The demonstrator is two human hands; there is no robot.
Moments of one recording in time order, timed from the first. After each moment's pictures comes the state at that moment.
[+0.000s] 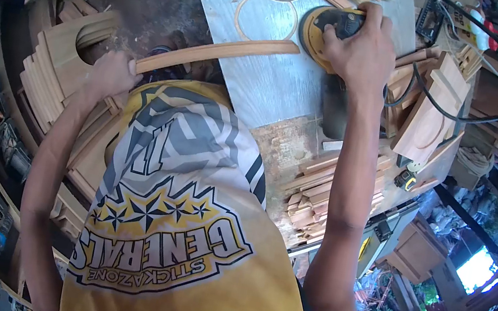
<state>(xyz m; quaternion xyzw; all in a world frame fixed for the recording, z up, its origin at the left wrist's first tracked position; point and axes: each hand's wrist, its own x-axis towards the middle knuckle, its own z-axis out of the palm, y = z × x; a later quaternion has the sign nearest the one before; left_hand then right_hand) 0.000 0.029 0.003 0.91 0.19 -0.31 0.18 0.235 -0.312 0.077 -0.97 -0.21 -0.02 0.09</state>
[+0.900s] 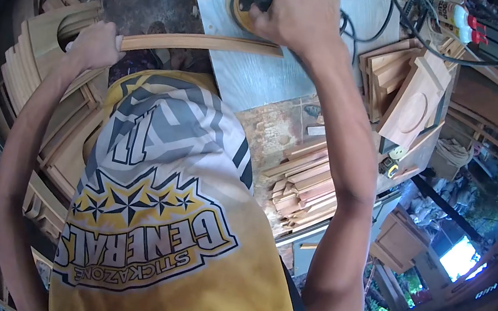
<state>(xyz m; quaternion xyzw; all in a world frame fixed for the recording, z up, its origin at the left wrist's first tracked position) 0.013 0.042 0.002 0.93 0.14 -0.32 0.14 0.207 -0.233 0.120 -0.89 -0.42 0.12 0.11</state>
